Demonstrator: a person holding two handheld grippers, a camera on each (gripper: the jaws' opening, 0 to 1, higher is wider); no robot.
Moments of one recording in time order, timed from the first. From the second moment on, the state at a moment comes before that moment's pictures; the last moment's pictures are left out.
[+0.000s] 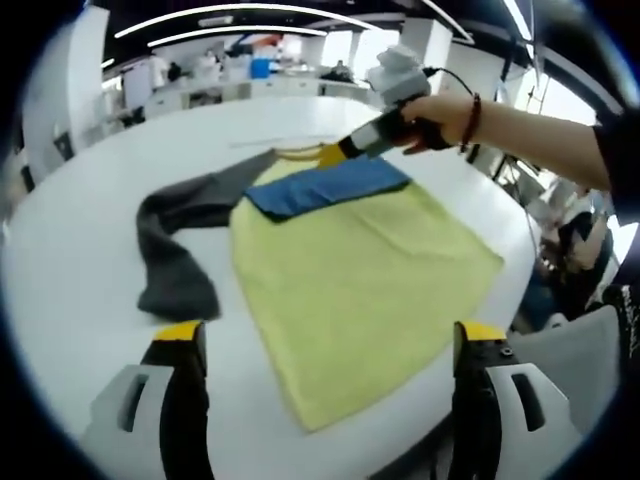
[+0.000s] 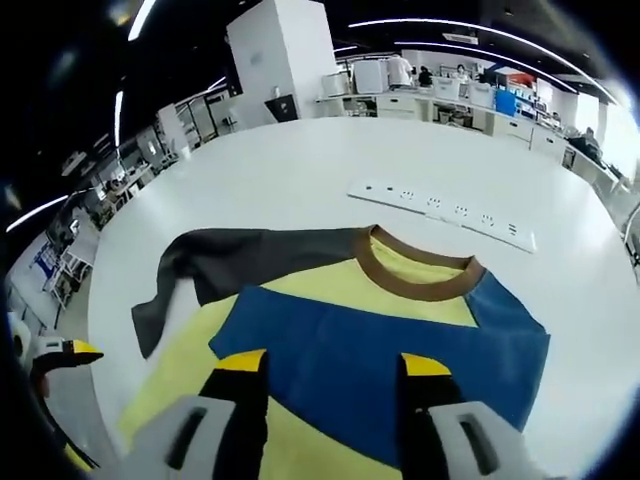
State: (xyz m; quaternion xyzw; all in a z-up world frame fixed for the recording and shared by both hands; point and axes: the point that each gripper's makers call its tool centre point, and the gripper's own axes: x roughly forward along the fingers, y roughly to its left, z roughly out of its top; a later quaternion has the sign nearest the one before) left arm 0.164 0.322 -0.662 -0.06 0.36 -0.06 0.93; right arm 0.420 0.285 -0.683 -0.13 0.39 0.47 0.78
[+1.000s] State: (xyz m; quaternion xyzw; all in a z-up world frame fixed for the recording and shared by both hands) left arm 0.171 0.305 -0.660 -0.05 0.36 -0.08 0.93; right arm 0.467 0.173 -0.694 -0.12 0.43 0.37 0.81
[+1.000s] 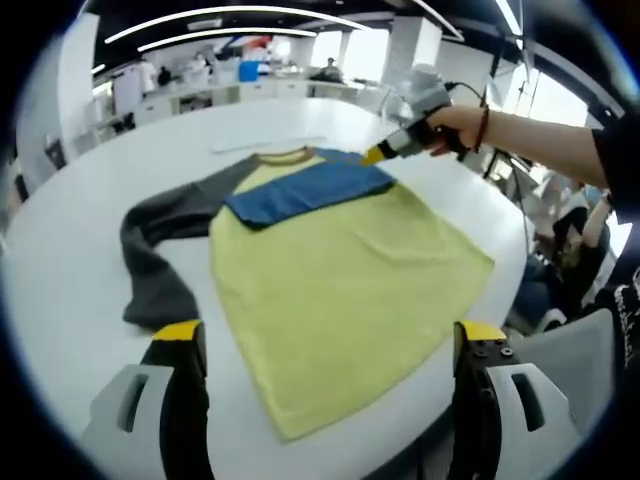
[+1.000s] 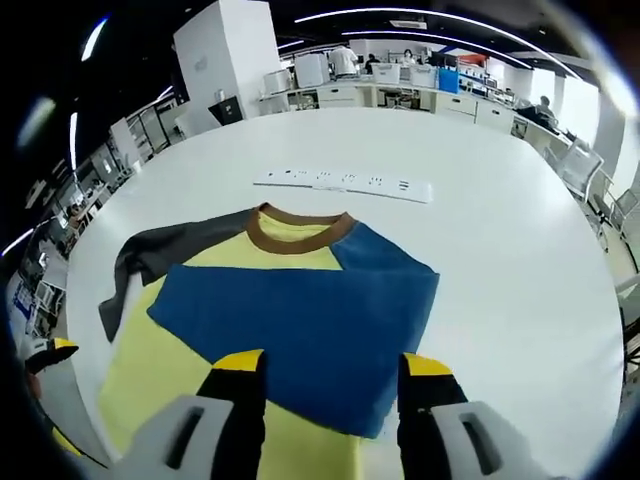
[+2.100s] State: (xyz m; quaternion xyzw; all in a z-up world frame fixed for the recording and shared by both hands) left arm 0.172 0.303 -0.657 -0.04 0.36 -0.08 0.93; right arm 0.459 0.130 -0.727 -0.08 0.48 0.33 0.81
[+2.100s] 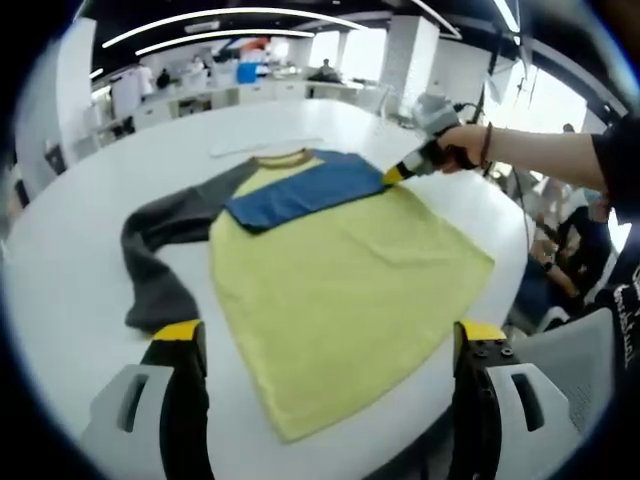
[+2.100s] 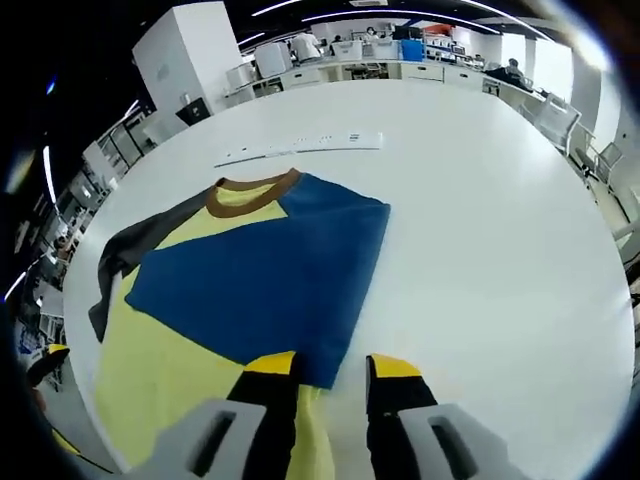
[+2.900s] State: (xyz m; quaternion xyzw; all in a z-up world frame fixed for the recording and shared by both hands) left arm 0.169 0.311 -0.653 -0.04 0.36 -0.06 0.93; right arm 0.458 0.132 -0.729 -0.09 0.48 0.34 0.80
